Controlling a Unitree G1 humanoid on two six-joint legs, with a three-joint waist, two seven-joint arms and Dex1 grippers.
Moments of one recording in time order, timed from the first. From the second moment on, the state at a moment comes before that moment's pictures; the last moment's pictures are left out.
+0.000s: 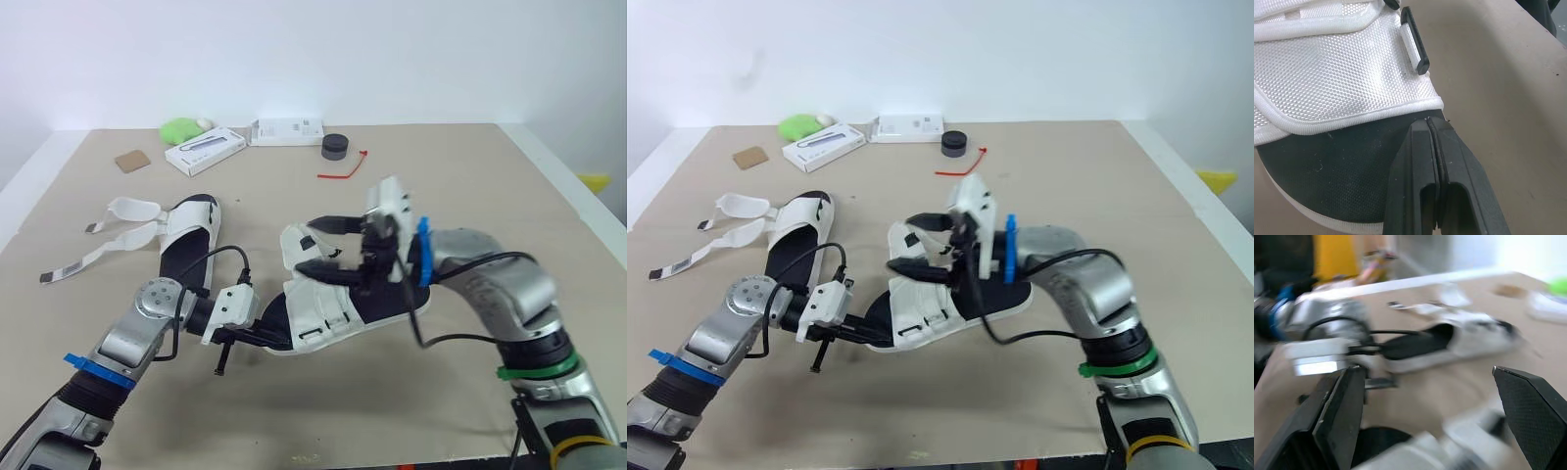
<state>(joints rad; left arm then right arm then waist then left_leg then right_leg) -0.36 0.64 -0.29 -0.01 -0.28 0.07 -1.38 -0.64 -0.57 0.26 -0.28 0.59 0.58 0.90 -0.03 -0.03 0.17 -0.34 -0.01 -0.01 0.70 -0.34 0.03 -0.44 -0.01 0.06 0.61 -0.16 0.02</state>
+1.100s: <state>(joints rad) -0.42 0.66 -0.29 0.09 -0.27 -0.03 -1.42 -0.76 -0.60 0.32 -0.07 0.37 0.88 0.97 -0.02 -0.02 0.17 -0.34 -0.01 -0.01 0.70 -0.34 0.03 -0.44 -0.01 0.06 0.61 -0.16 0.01</state>
